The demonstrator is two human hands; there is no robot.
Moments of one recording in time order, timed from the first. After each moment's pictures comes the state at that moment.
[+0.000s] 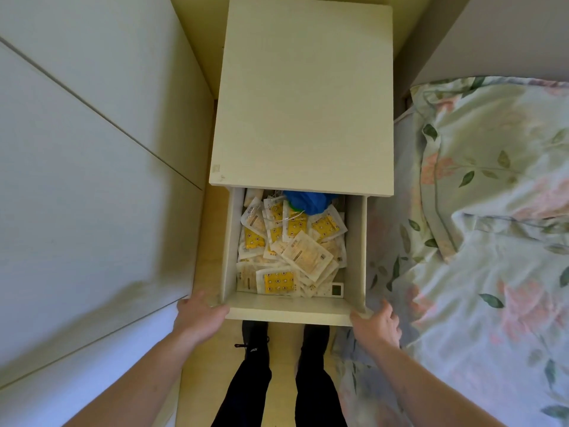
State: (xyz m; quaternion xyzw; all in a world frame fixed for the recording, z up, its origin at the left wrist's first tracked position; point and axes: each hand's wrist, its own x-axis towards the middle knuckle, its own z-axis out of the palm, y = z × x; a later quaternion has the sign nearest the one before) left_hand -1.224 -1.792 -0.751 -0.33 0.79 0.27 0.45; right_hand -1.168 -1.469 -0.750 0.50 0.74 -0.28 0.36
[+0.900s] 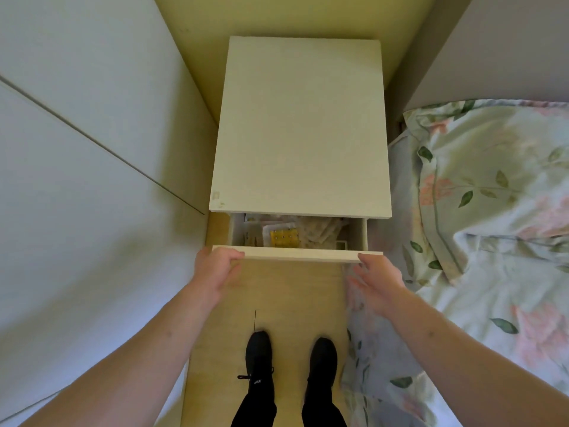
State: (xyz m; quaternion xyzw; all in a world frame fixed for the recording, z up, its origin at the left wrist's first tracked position) left_hand -1.341 -1.737 -0.737 -0.44 0.59 0.64 0.23; right_hand -1.290 -1.447 -0.736 0.58 0.45 -0.66 0.16
